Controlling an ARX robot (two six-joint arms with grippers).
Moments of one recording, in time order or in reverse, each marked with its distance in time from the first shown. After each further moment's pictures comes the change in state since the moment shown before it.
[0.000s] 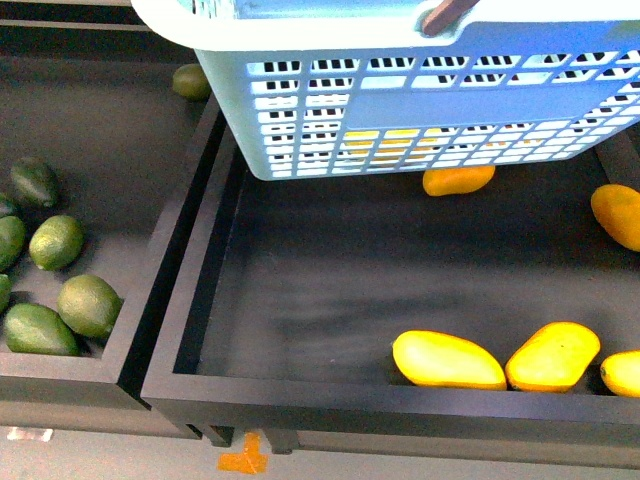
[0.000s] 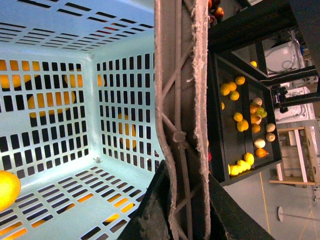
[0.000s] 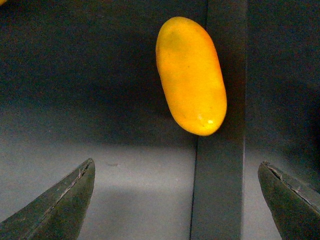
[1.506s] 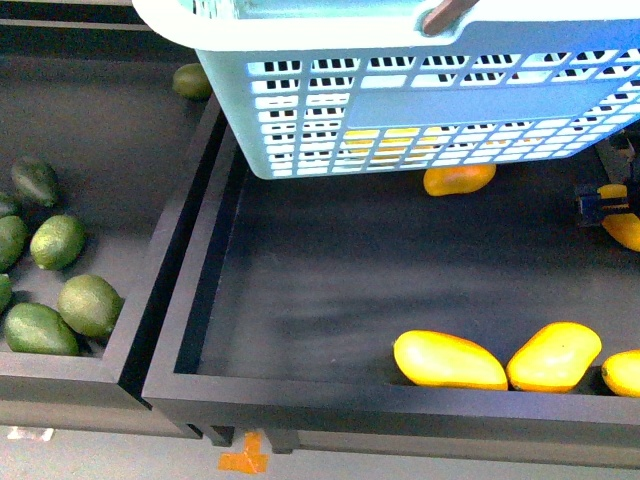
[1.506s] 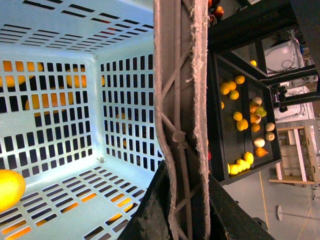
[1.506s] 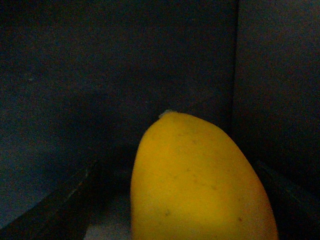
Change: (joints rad) left arm 0.000 0.000 0.000 0.000 0.001 -0.002; right arm 0.063 0.446 0.821 -0.444 0.075 0.032
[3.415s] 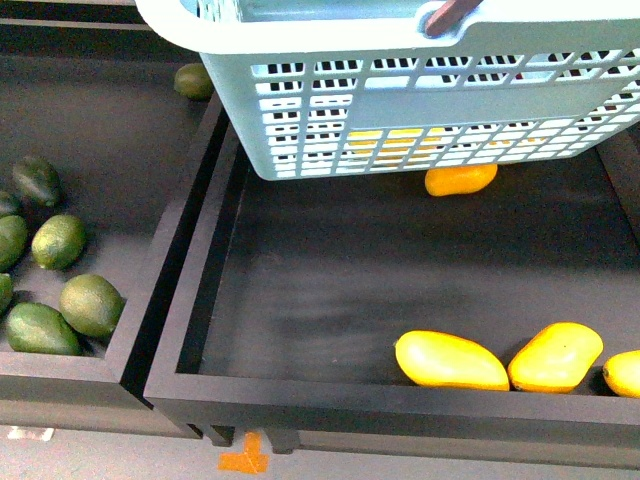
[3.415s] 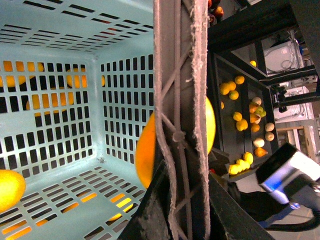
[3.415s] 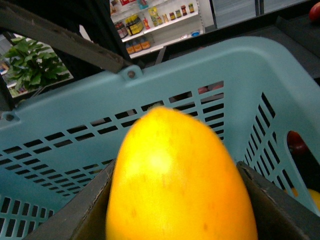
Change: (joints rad) left arm 0.000 0.000 0.000 0.000 0.000 0.000; right arm 0.439 -1.181 -0.903 0.472 0.051 0.665
